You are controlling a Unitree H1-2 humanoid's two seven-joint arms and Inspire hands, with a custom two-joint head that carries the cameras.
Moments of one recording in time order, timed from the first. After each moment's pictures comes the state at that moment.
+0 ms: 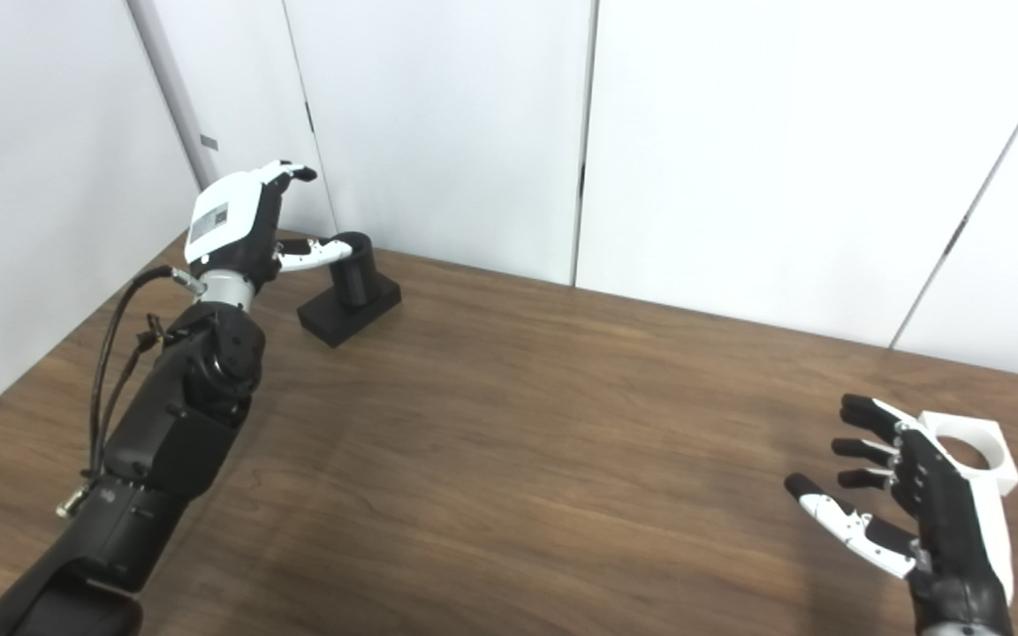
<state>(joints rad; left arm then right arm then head) -0.46 0.45 0.01 0.16 0.72 0.38 0.10 -0.02 -0.16 -0.04 -0.36 -0.22 0.24 0.00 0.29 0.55</state>
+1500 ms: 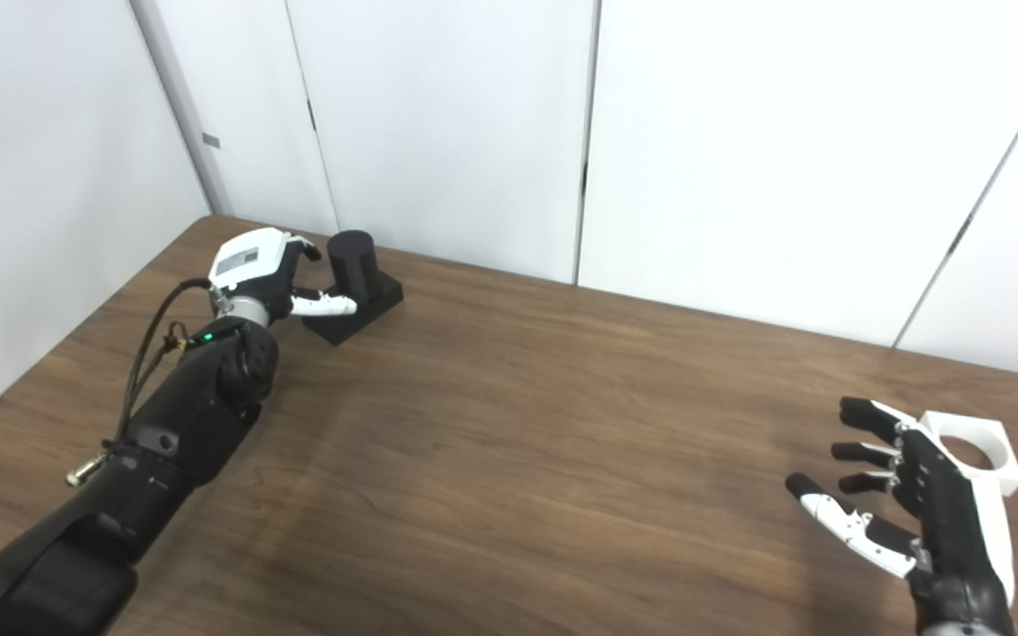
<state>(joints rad) -0.53 0.50 -0.17 0.45 0.74 0.43 0.03 -0.02 -0.15 -0.04 -0.36 -0.24 0.24 -0.01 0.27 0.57</state>
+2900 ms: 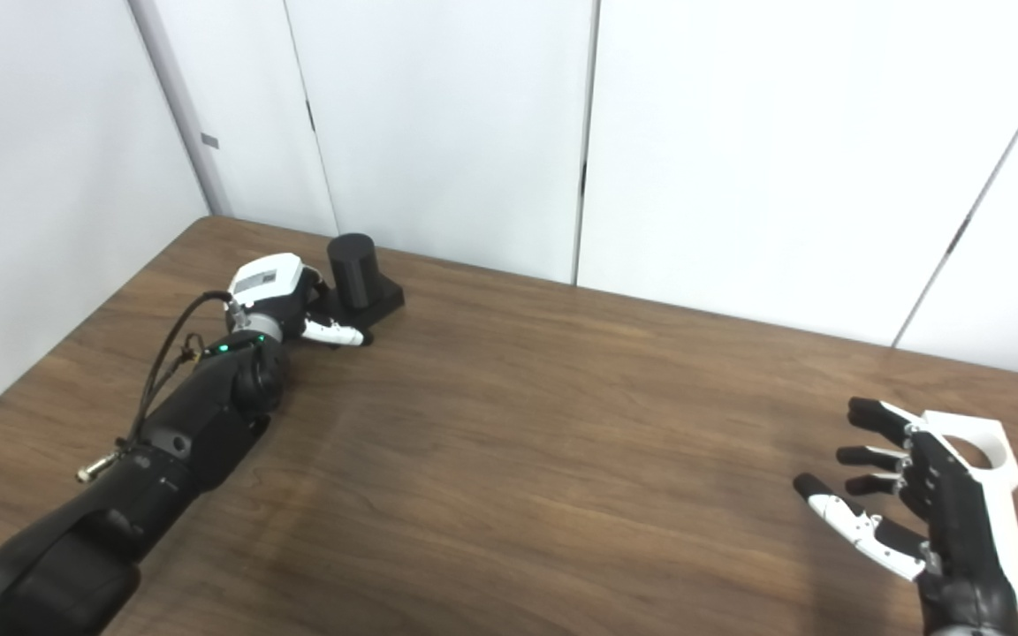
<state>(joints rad) -0.54 0.51 -0.26 0.52 0.71 0.43 -0.01 -0.02 -0.15 -0.06 -0.36 -0.22 0.24 -0.01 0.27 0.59</state>
